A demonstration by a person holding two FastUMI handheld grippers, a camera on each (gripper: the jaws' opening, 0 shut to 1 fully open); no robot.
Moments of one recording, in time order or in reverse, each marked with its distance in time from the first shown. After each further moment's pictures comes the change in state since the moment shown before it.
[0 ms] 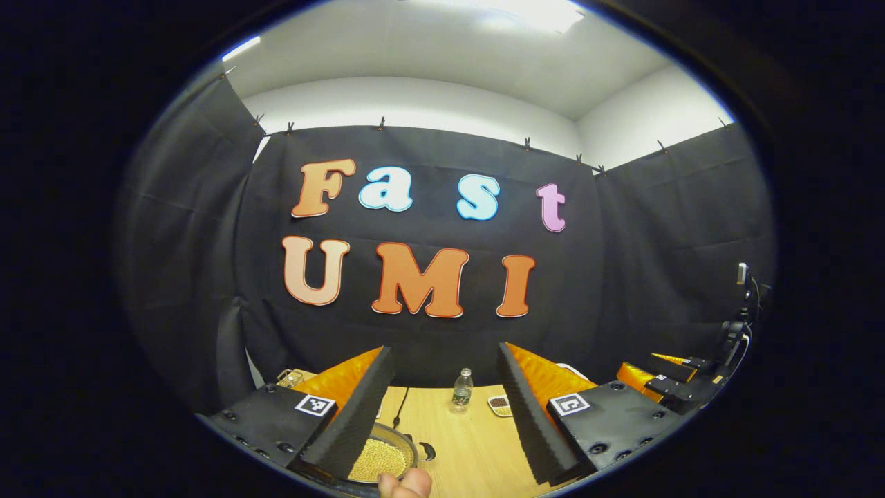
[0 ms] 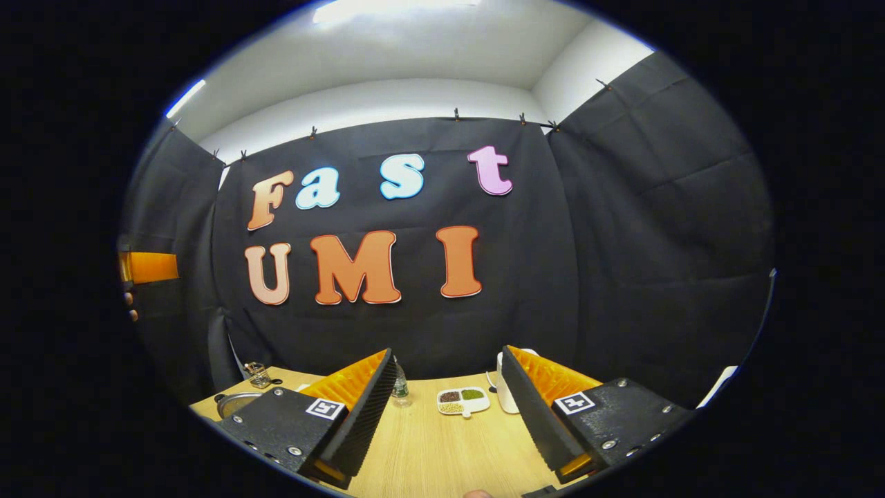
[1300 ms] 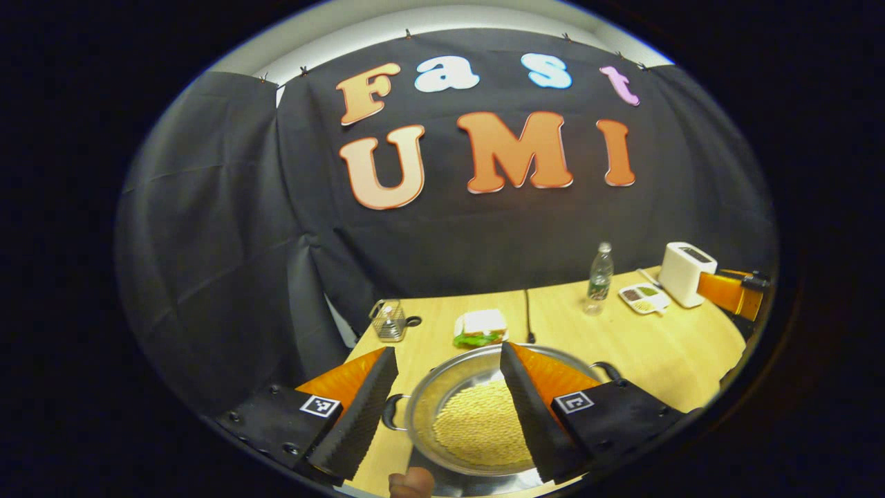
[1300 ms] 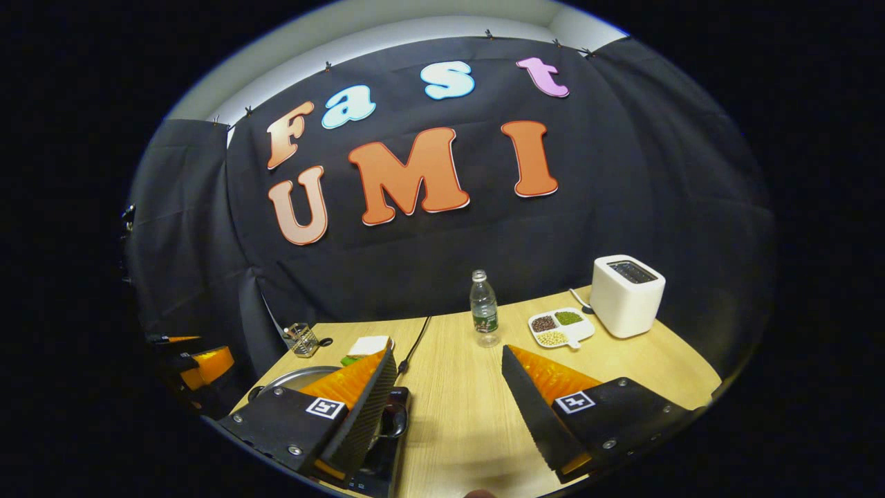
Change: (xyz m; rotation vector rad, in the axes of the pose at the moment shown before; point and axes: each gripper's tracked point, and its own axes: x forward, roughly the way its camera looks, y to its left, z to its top) left arm 0.060 0.173 -0.184 0.167 0.382 0.236; right arm 0.072 0.155 -0.141 0.089 0.324 0.125
